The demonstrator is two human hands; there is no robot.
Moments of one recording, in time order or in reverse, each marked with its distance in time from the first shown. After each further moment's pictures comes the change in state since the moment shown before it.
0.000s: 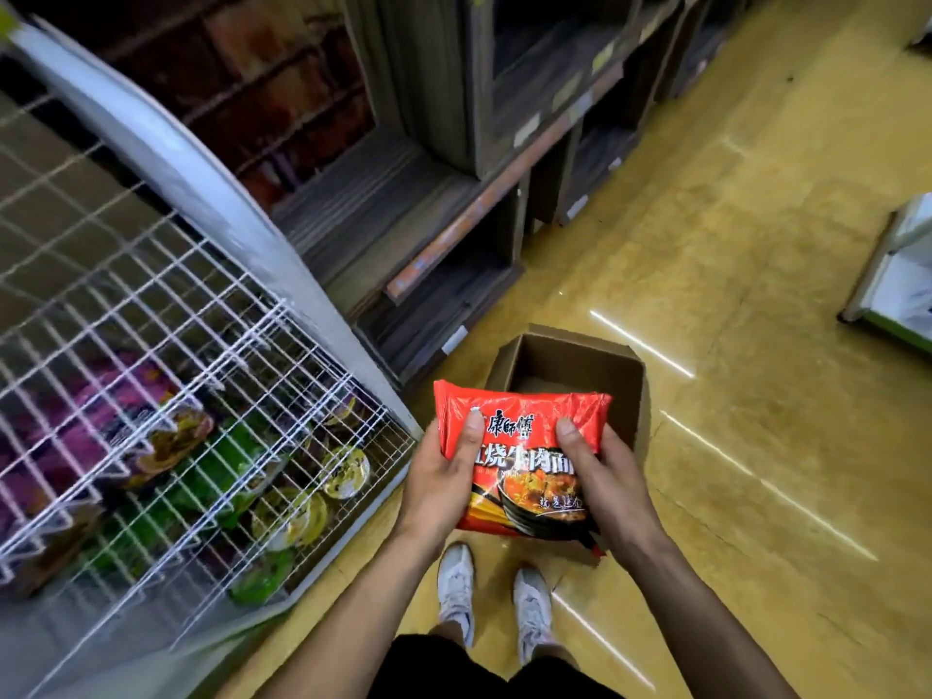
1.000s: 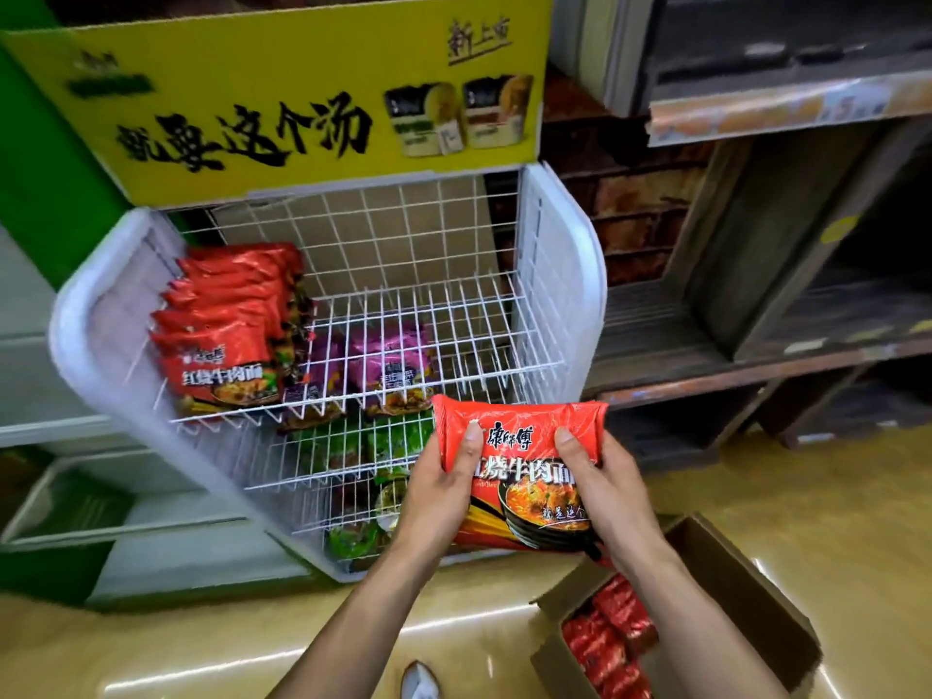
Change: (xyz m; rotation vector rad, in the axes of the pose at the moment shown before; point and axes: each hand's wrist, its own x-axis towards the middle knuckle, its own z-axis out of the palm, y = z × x) left_hand -0.103 0.034 -0.130 -0.260 0.561 0.241; right_hand -0.032 -0.084 0.160 -0.313 -0.633 -0.260
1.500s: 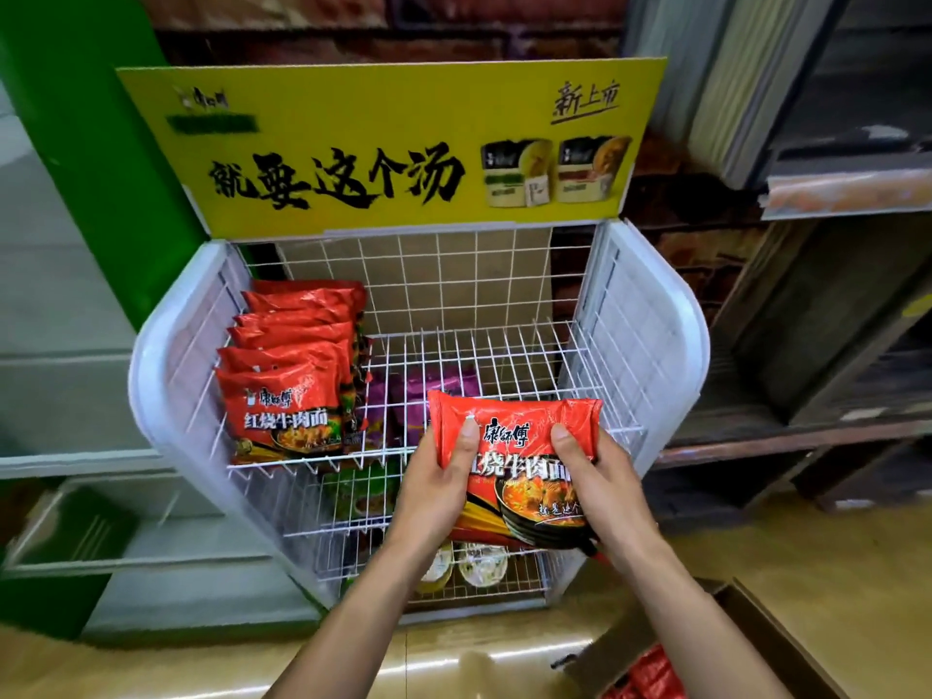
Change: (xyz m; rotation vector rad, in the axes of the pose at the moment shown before) left_hand 0.057 0.036 -0.101 -0.014 0.058 0.086; right_hand 0.055 -0.038 0.106 -0.127 -0.045 -0.104
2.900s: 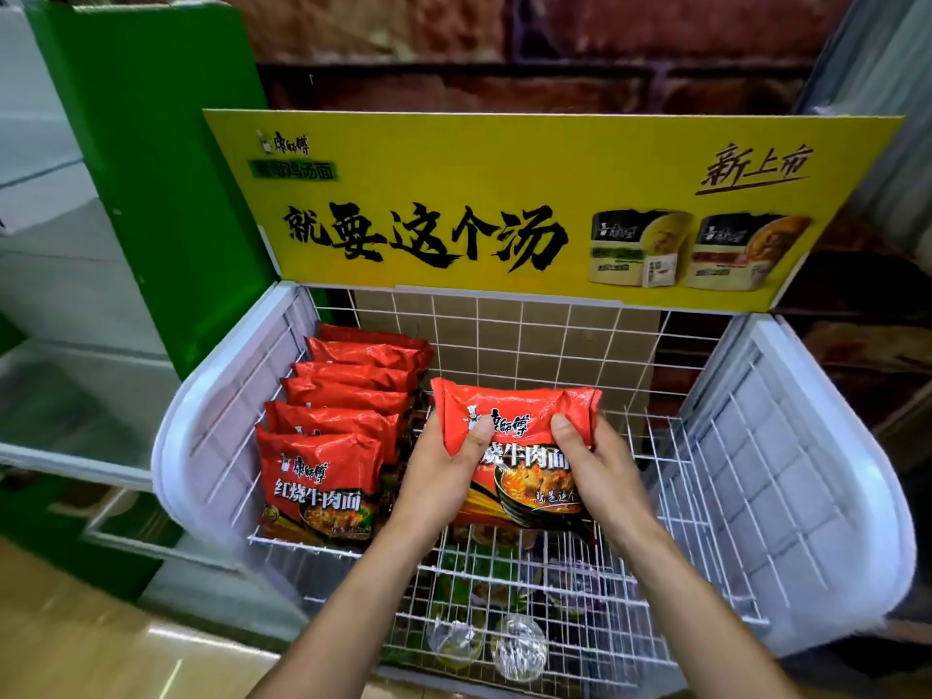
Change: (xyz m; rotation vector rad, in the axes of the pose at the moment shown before) left_hand 0.142 0.036 -0.042 0.053 0.257 0.074; right_hand 0.176 -0.047 0.067 -0.074 -0.221 -0.047
